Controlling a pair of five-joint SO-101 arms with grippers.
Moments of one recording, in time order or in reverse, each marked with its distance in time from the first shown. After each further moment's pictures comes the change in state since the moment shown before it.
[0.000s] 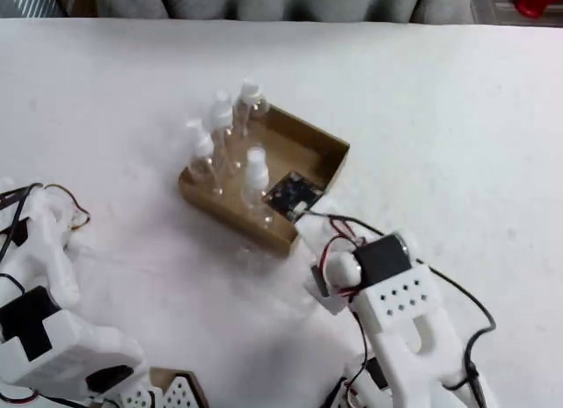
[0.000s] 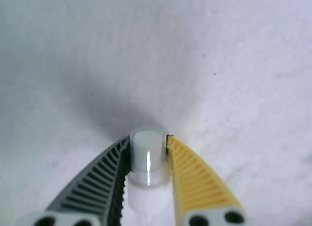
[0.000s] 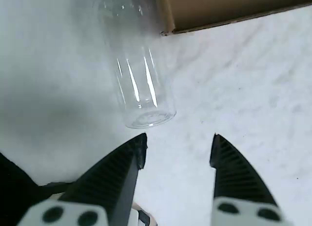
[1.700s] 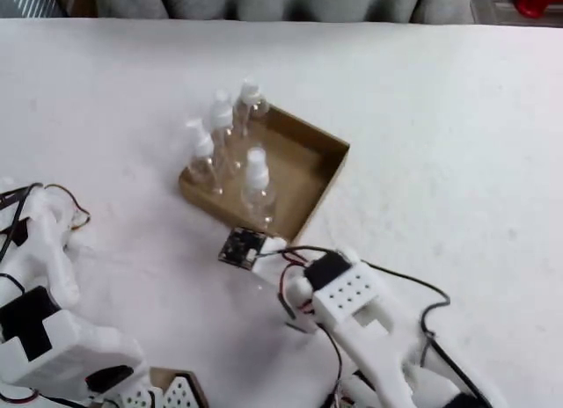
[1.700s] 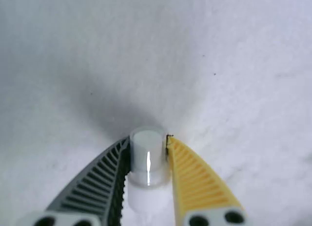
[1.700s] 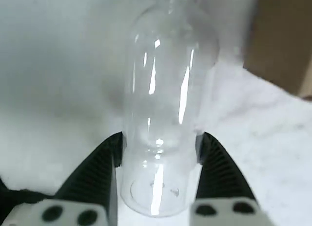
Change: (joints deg) left arm 0.0 0.0 0.0 0.0 0.0; right arm -12.5 9.1 14.9 -19.4 6.2
